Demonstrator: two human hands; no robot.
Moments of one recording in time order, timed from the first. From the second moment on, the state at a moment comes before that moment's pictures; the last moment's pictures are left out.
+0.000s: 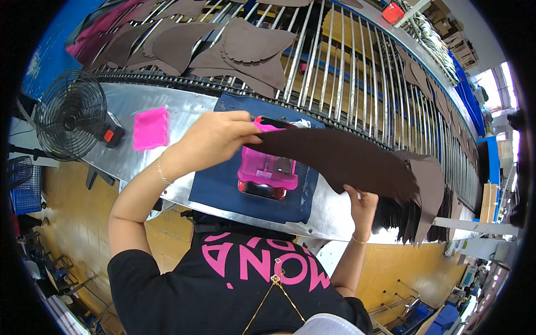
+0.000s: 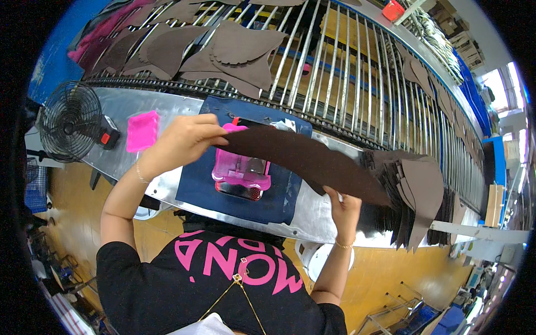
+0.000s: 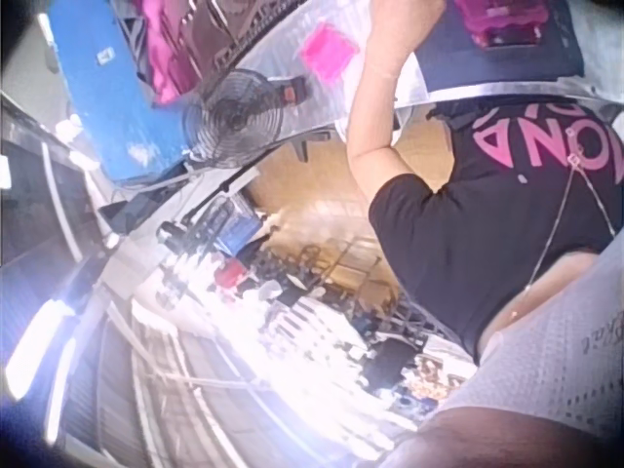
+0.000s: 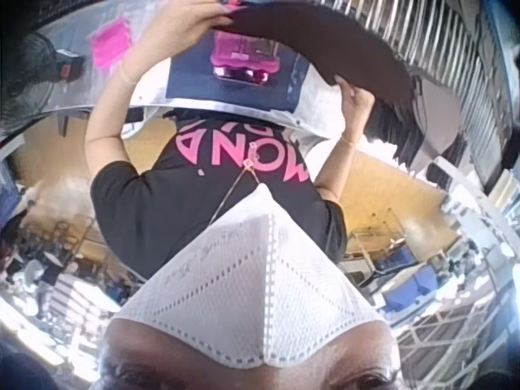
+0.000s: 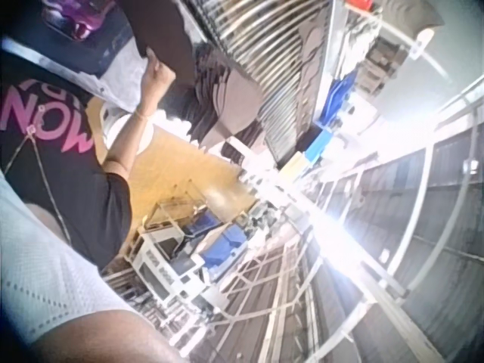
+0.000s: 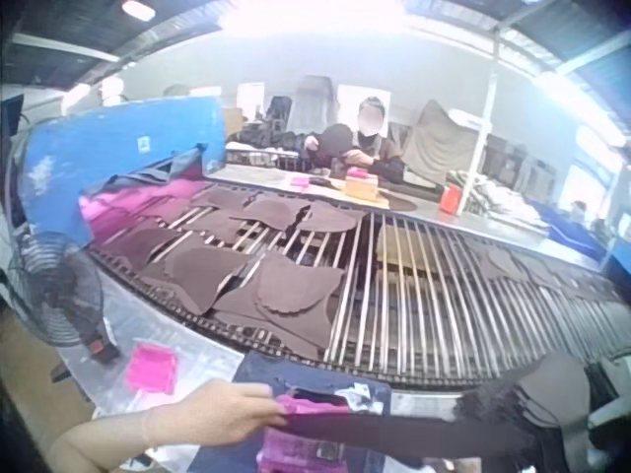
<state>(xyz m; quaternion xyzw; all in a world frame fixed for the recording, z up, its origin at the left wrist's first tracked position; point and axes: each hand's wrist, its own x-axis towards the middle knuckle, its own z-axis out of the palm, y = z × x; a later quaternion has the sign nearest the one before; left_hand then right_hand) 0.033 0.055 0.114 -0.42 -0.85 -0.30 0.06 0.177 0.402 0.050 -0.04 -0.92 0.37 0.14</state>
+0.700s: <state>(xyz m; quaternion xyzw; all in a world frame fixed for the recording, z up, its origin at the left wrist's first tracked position) 0.004 0.017 0.126 -0.14 -0.84 -0.52 0.07 -0.038 0.500 -0.009 -0.18 -0.78 0.59 0.09</state>
